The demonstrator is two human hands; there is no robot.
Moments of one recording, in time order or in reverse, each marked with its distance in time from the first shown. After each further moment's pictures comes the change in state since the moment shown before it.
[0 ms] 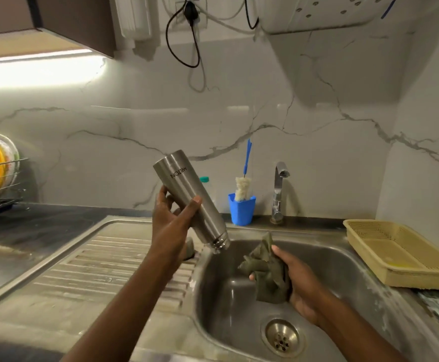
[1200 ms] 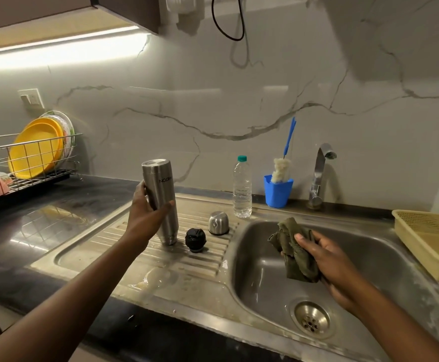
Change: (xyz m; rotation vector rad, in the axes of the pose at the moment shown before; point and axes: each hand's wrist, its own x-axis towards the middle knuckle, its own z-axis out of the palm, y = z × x) left_hand 0.023 -0.005 -0.161 0.667 0.145 0.043; right_hand 0.003 0.009 0.011 -0.295 0.012 -0.159
